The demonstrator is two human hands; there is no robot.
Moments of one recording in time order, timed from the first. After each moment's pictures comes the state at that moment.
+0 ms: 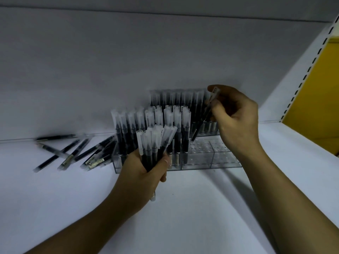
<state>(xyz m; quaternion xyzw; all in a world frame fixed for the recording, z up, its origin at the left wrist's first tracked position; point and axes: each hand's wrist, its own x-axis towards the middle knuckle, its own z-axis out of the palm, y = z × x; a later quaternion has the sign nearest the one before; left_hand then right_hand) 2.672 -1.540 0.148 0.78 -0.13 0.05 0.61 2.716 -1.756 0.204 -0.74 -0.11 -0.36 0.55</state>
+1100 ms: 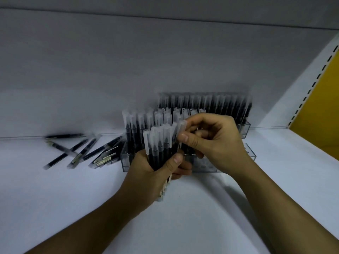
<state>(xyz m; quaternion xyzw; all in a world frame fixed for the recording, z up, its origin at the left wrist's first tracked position) 2.672 -1.544 0.156 0.67 -0.20 0.01 0.72 2.696 -1.719 0.196 -0.72 -0.27 -0.16 0.61</state>
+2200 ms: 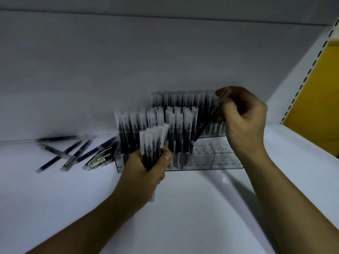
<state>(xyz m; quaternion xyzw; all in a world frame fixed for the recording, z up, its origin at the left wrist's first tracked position) 2.683 -1.539 0.139 0.68 -0.20 0.01 0.71 2.711 -1.753 0.209 -0.69 -0.12 -0.41 0.58</state>
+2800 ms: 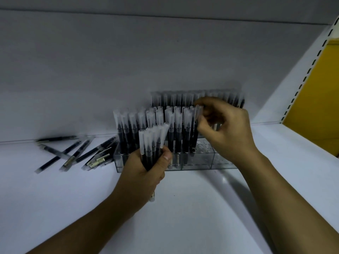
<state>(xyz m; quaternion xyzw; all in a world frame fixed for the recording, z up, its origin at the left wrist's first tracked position) 2.681 -1.539 0.141 0.68 -0.20 0.02 0.70 2.710 -1.752 0.198 -0.83 -0.19 -0.36 0.38</state>
